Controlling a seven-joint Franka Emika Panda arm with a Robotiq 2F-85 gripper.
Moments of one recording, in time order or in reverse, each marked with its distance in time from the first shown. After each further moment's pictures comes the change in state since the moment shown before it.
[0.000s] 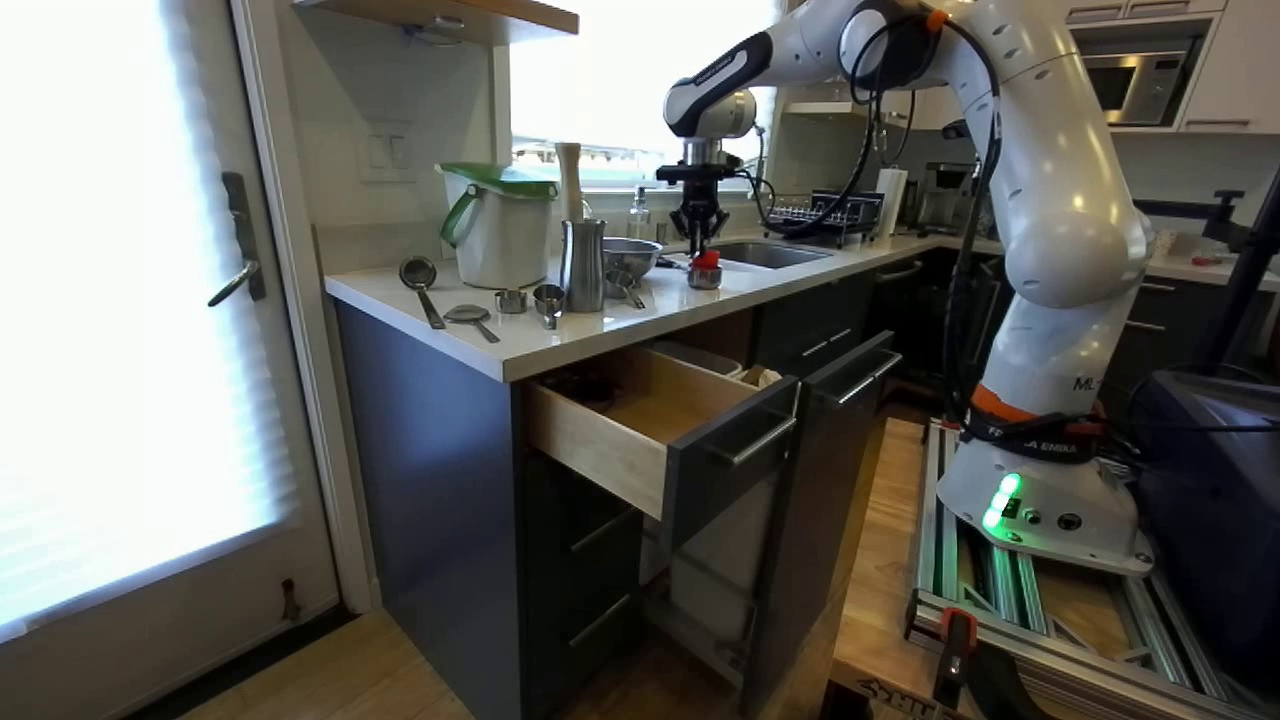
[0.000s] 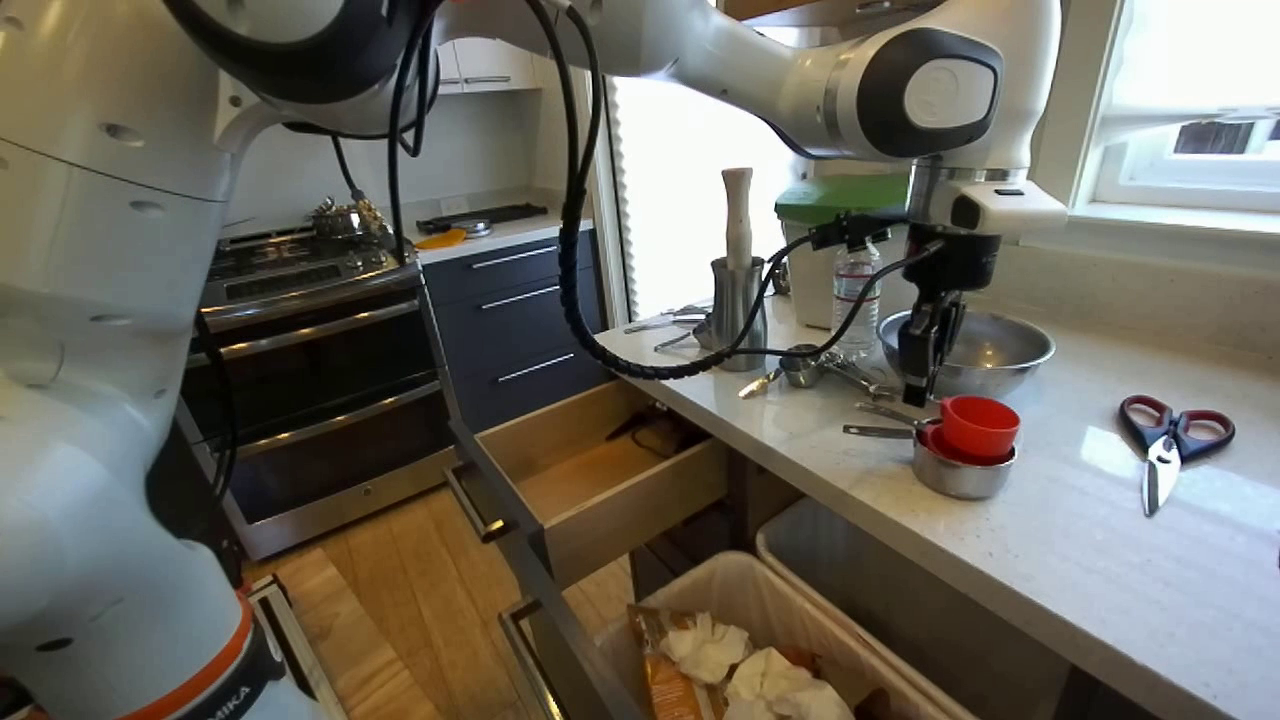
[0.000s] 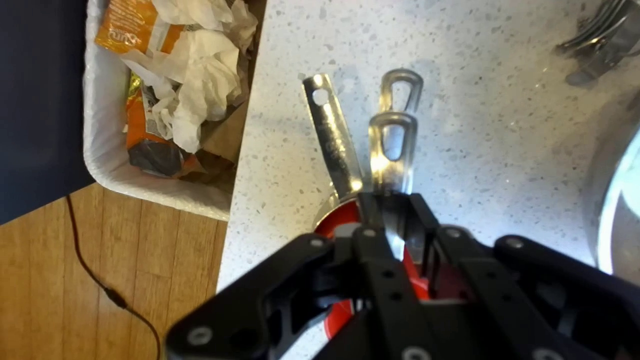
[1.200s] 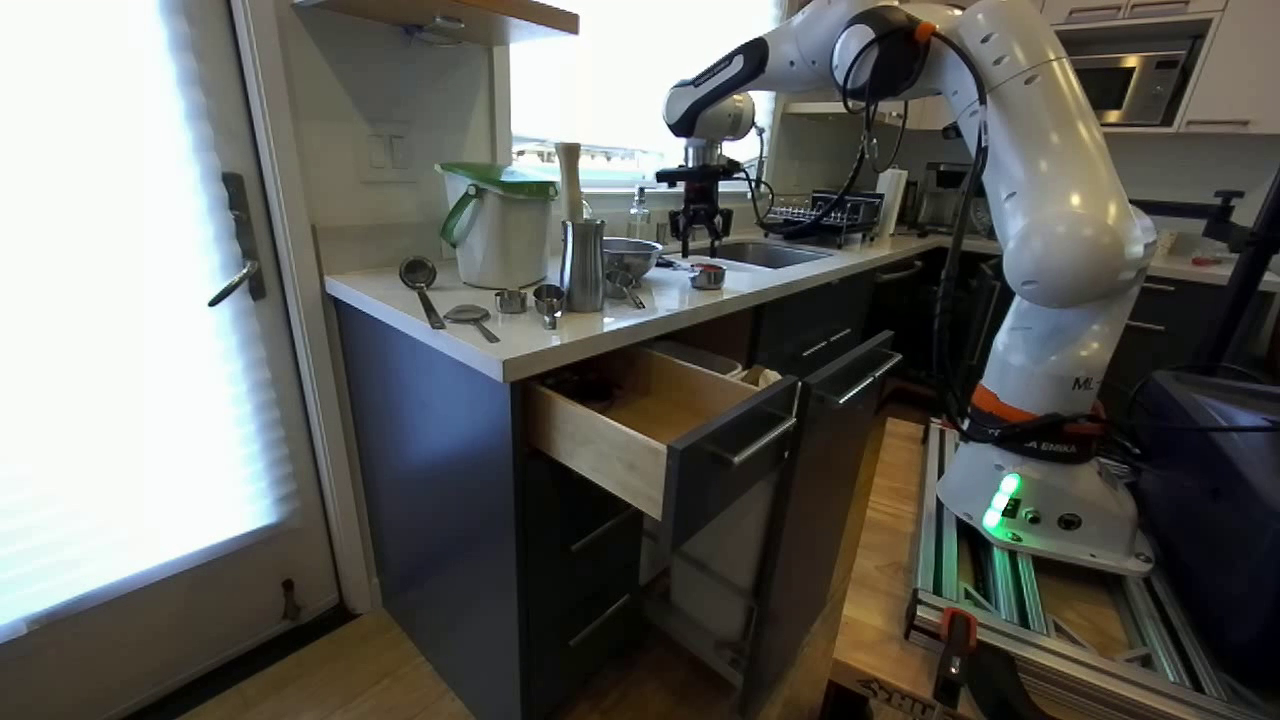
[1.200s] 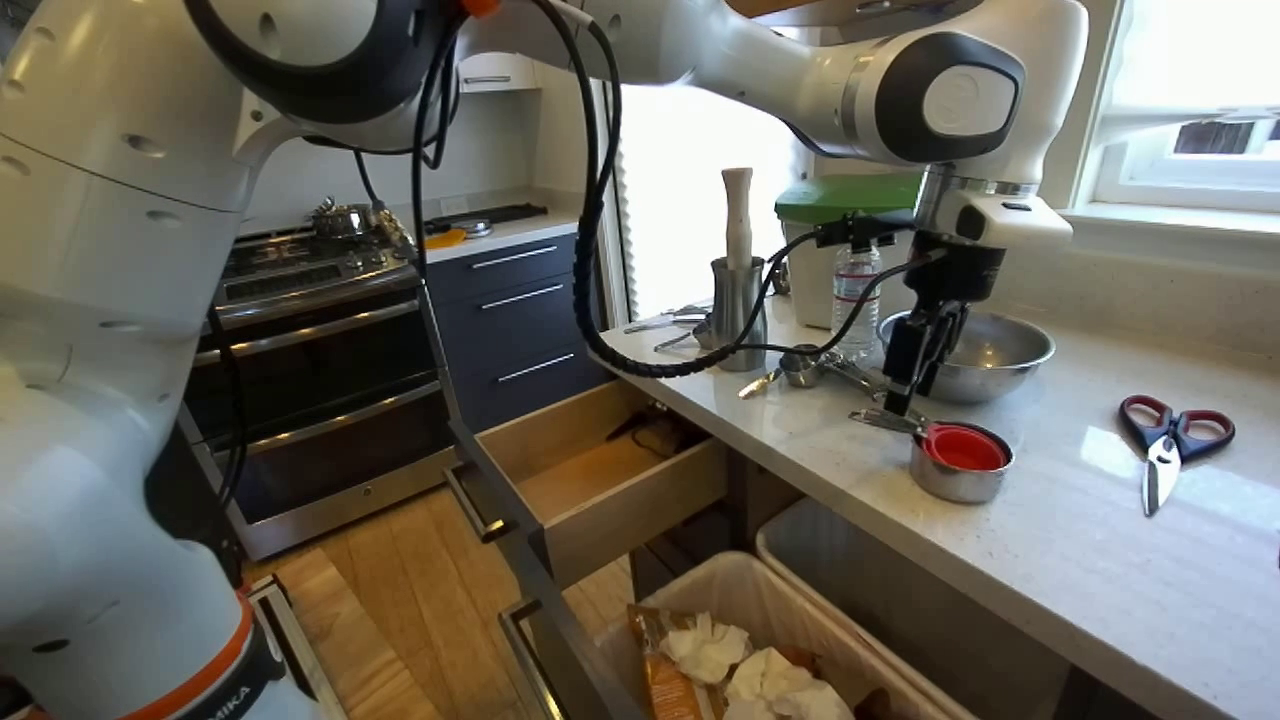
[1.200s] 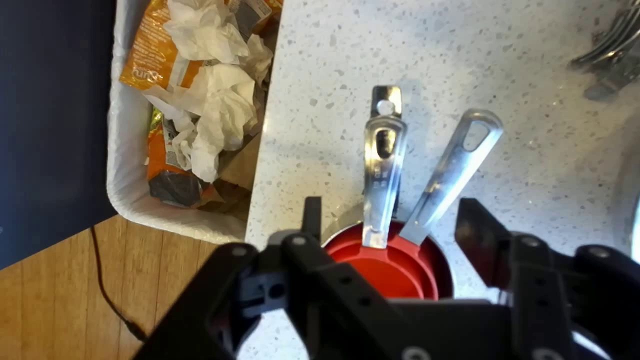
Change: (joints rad) arm -0.022 0.045 0.001 0.067 0.051 -0.099 0.016
